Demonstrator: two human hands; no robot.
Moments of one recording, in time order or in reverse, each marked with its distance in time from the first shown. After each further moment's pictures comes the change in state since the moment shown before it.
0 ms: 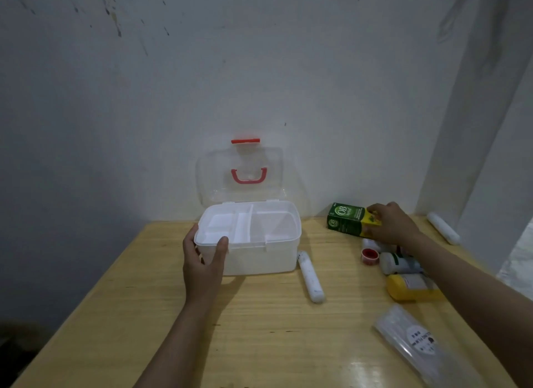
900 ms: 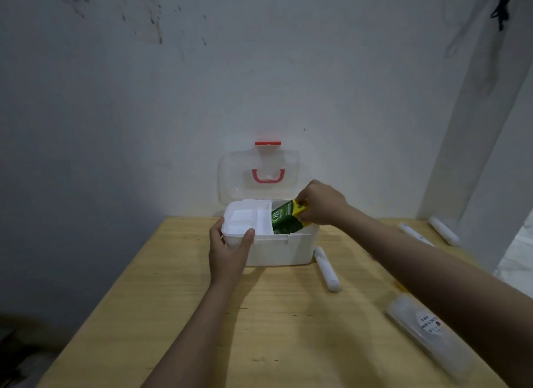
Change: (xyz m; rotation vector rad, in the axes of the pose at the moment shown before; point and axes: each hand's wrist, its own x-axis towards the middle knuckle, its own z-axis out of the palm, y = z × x) left_hand 0.003 0.016 -0.012 -0.055 -0.076 -0.062; right_hand -0.059 -0.207 -0.019 -0.211 0.014 -0.360
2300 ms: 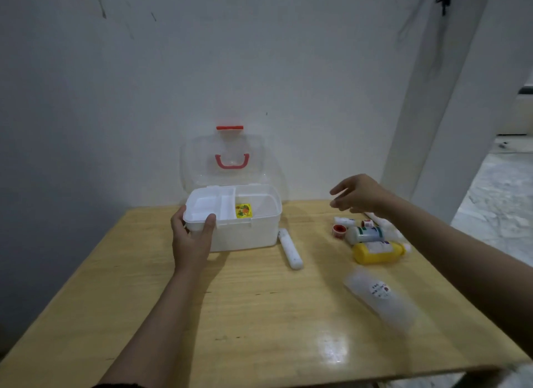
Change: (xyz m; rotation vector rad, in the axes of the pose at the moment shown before) left_hand 0.000 -0.008 0.004 0.010 0.034 0.013; right_hand -0.073 0.123 -0.025 0.616 -0.069 0.392
